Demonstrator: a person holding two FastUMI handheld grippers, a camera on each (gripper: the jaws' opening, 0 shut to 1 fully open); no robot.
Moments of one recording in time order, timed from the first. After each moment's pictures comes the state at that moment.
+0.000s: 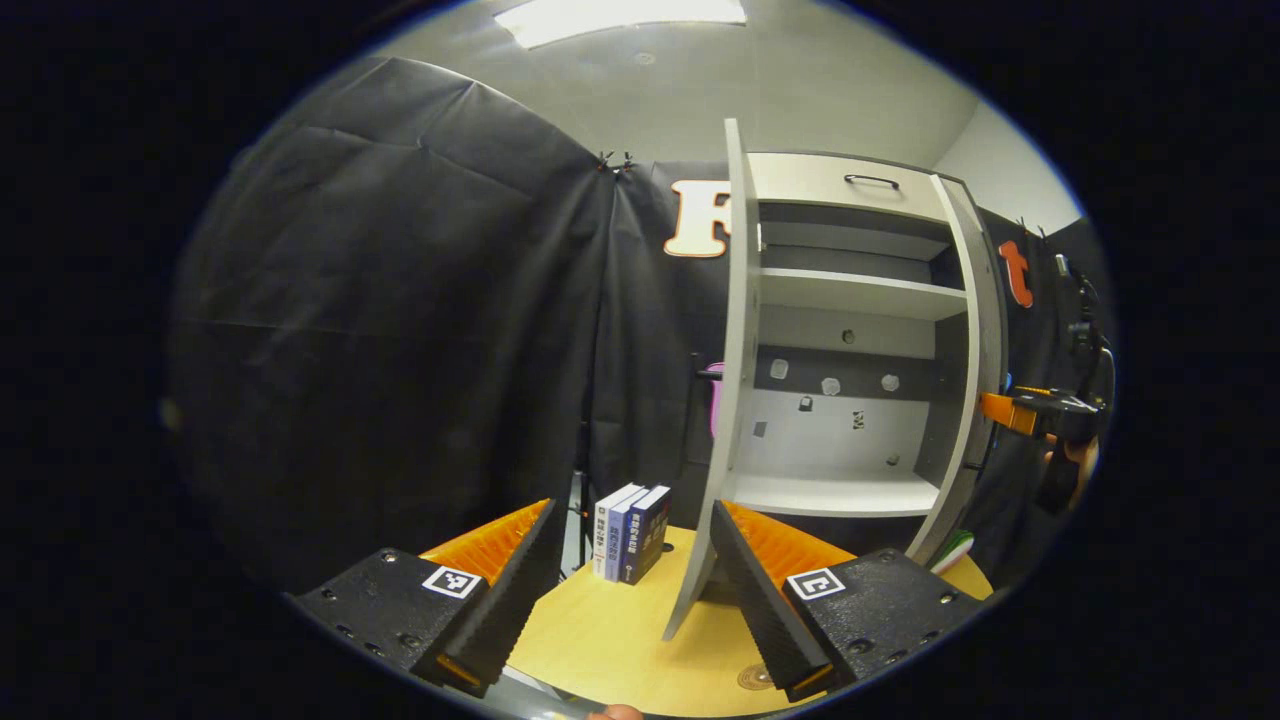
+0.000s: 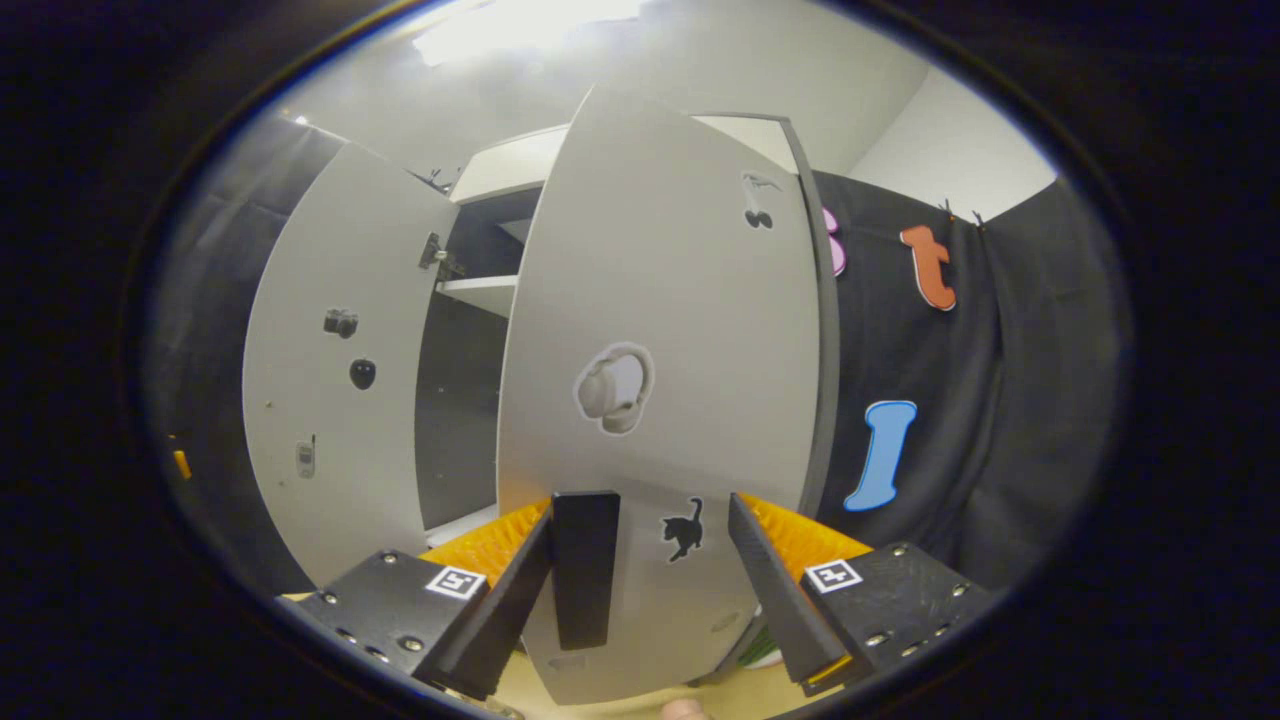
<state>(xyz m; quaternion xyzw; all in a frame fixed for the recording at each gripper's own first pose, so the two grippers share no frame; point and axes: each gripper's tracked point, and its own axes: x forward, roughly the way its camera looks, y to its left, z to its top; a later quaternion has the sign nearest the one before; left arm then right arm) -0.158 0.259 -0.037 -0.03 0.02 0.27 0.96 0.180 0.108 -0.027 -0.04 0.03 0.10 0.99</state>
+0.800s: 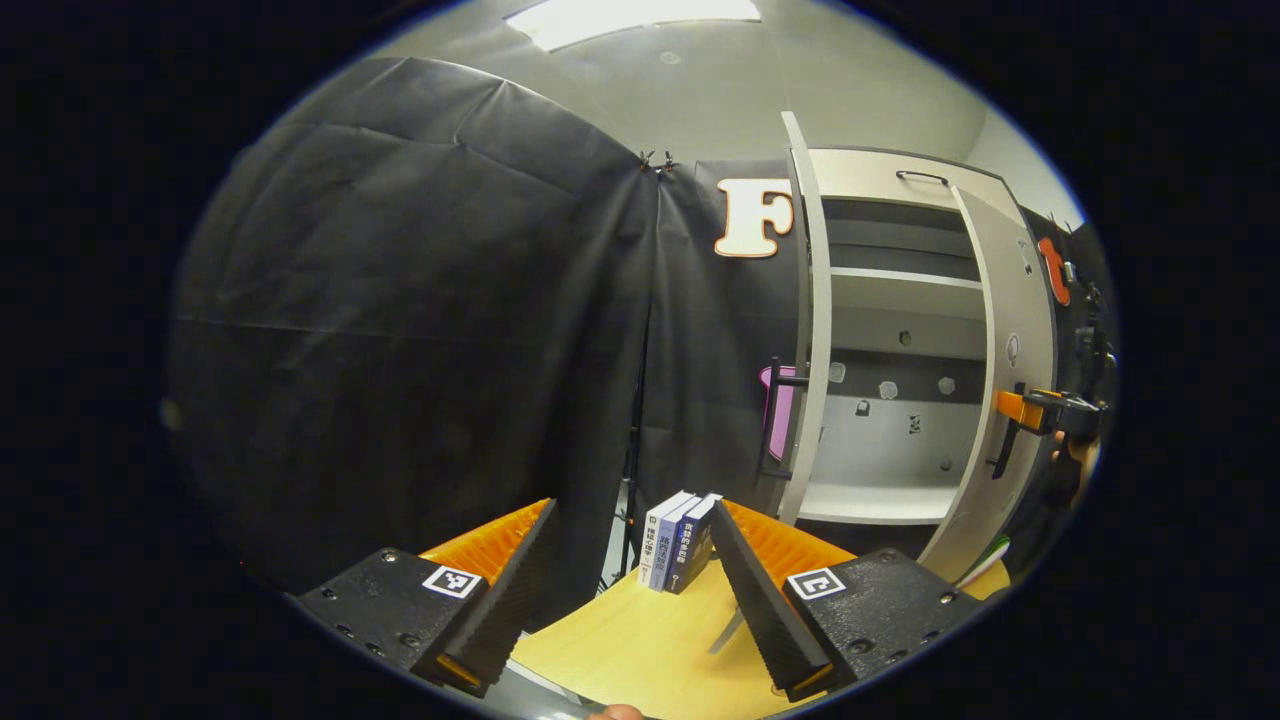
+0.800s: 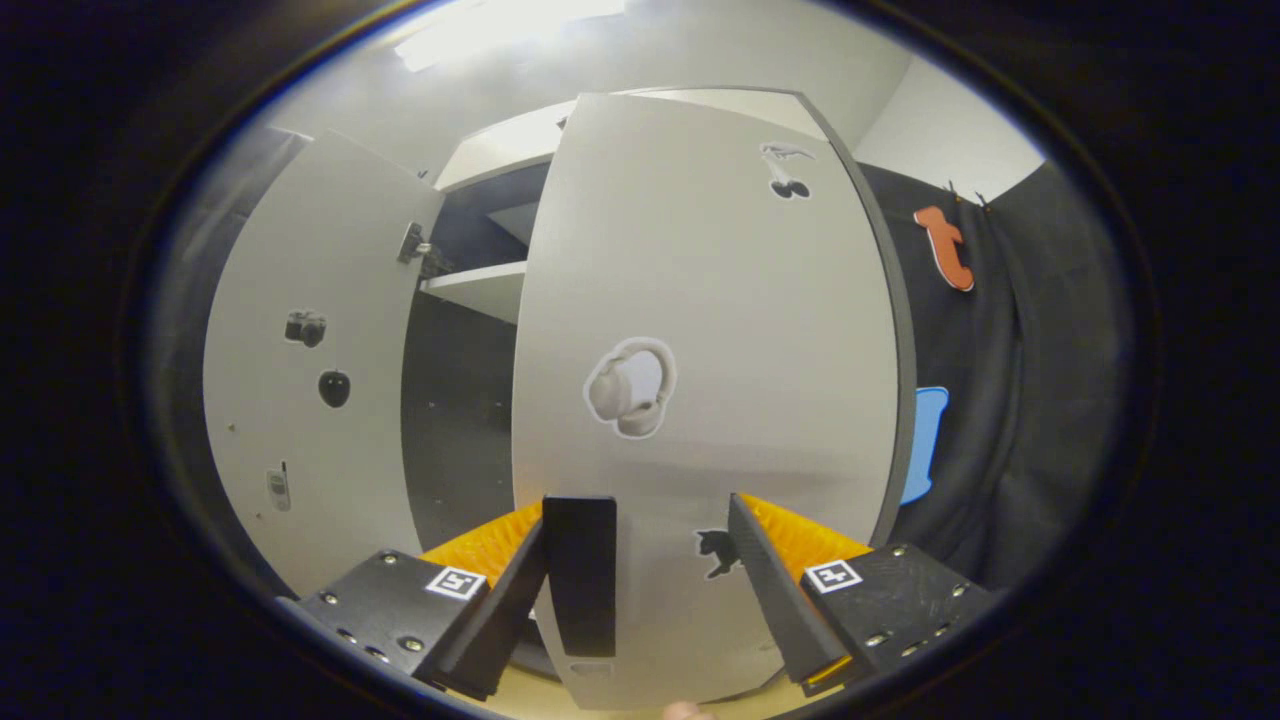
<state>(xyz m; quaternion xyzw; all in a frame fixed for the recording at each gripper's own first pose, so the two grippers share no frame) -0.158 0.304 -0.038 -0.02 0.02 0.32 0.95 0.235 0.151 -0.044 0.00 0.03 0.10 0.99</state>
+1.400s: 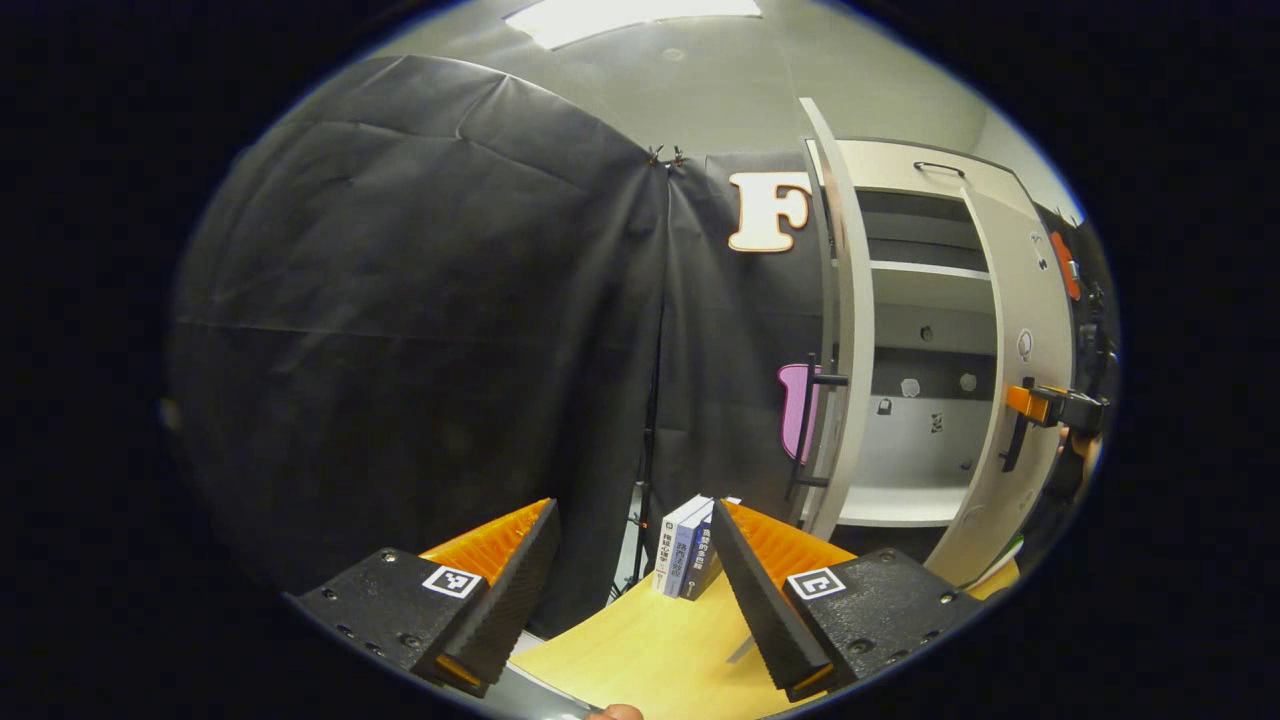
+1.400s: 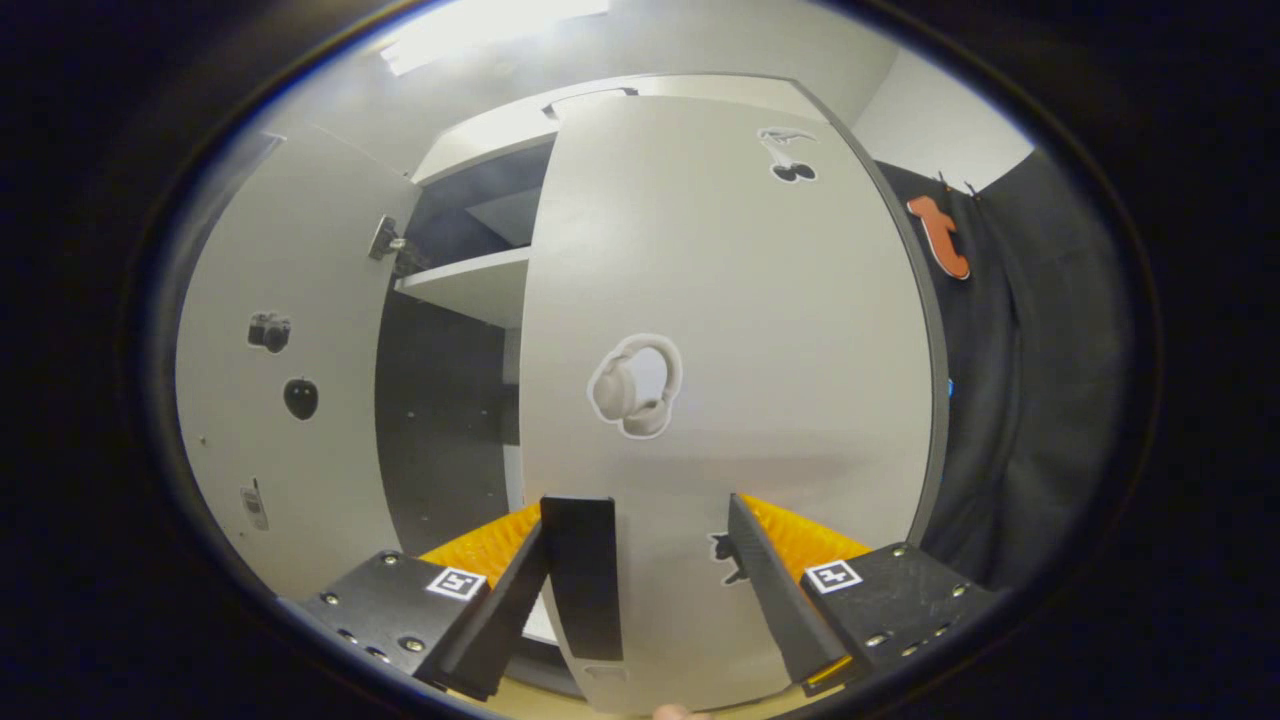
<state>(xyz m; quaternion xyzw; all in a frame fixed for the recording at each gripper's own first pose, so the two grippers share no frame) -0.138 0.339 -0.040 -0.02 0.02 0.34 0.94 0.270 0.165 -0.051 0.01 0.03 0.07 1.00</state>
